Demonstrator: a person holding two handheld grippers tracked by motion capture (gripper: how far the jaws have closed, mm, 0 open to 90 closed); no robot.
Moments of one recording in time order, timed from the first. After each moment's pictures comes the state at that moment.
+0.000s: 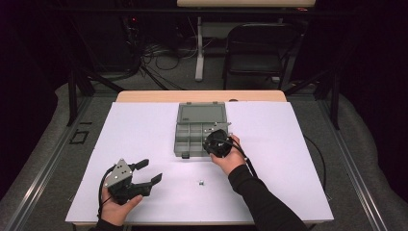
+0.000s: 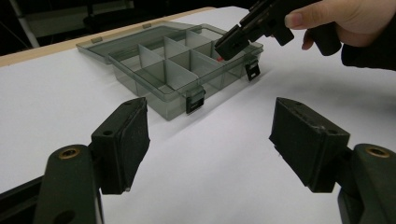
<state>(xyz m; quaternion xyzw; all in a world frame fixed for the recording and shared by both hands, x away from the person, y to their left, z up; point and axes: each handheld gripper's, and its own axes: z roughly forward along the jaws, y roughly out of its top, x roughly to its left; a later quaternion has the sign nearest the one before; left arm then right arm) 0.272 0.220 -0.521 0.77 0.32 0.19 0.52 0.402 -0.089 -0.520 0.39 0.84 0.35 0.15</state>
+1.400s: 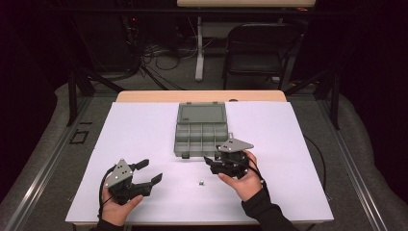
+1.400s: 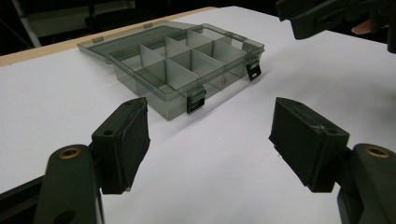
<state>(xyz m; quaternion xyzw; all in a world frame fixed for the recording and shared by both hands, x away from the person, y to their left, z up) 0.271 0.219 -0.522 0.77 0.32 0.19 0.52 0.321 -0.121 -0.495 0.35 0.80 0.45 0.20</state>
